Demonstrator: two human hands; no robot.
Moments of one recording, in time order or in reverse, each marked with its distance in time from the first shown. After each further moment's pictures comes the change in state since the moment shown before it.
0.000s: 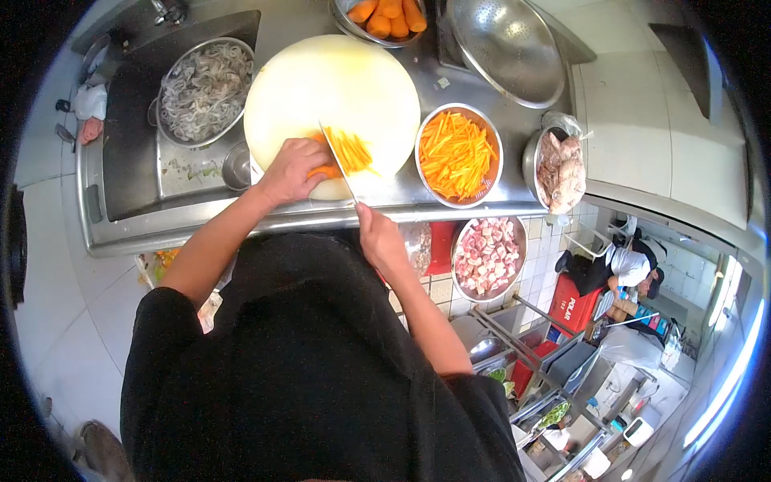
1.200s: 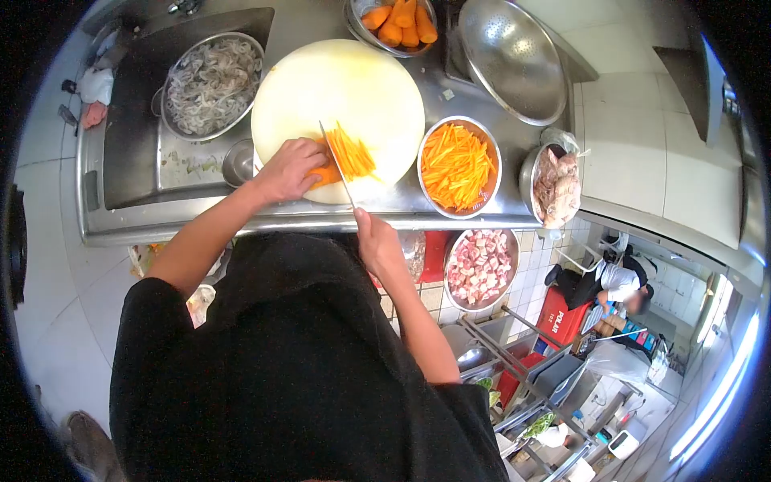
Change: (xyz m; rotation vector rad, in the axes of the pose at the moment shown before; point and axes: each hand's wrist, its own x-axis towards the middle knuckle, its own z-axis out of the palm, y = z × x) left_hand -0.006 -0.010 -0.016 0.030 -0.092 -0.029; right_hand 0.000 -0.022 -0.011 0.006 -0.138 0.197
